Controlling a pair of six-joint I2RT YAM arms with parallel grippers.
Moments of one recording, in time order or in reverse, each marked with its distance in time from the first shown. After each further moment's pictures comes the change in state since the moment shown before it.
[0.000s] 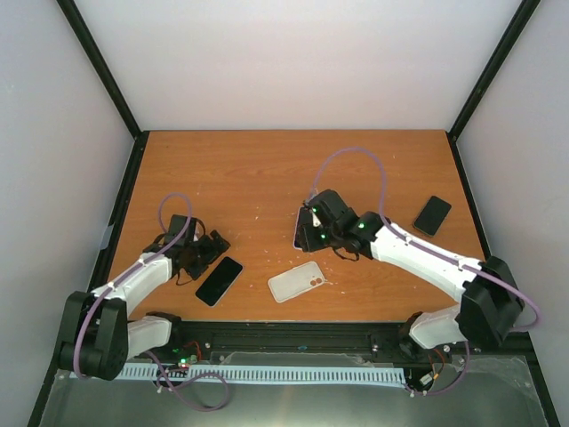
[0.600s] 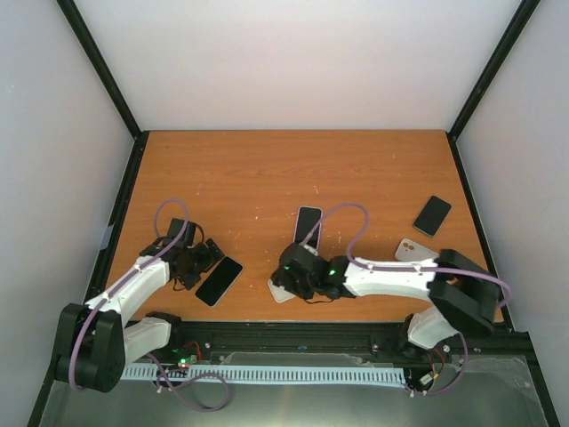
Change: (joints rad) left arm -0.010 -0.078 -0.002 -0.184 -0.060 -0.035; right arm 0.312 0.039 -0.284 0.312 0.067 1.090
